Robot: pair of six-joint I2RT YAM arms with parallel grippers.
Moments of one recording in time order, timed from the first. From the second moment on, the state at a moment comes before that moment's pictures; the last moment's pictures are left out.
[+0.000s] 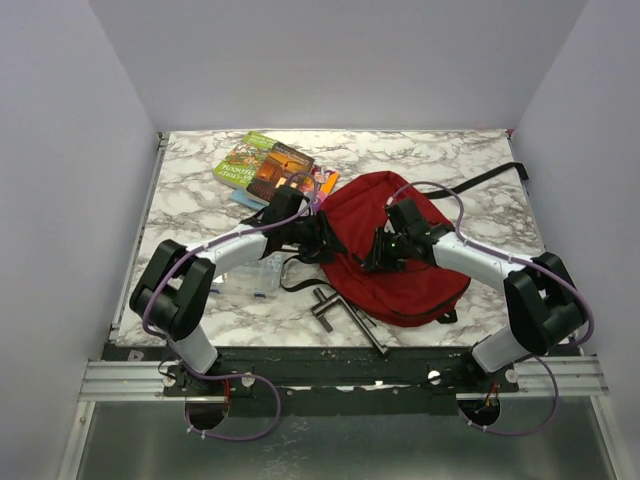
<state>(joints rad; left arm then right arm) -0.53 1.64 0.95 -0.09 0.58 -0.94 0.55 1.54 0.89 -0.35 -0.19 0.62</state>
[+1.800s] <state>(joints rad) -0.45 1.39 0.80 -0.17 0.46 -0.85 0.86 1.70 1.04 -0.29 0.40 0.09</state>
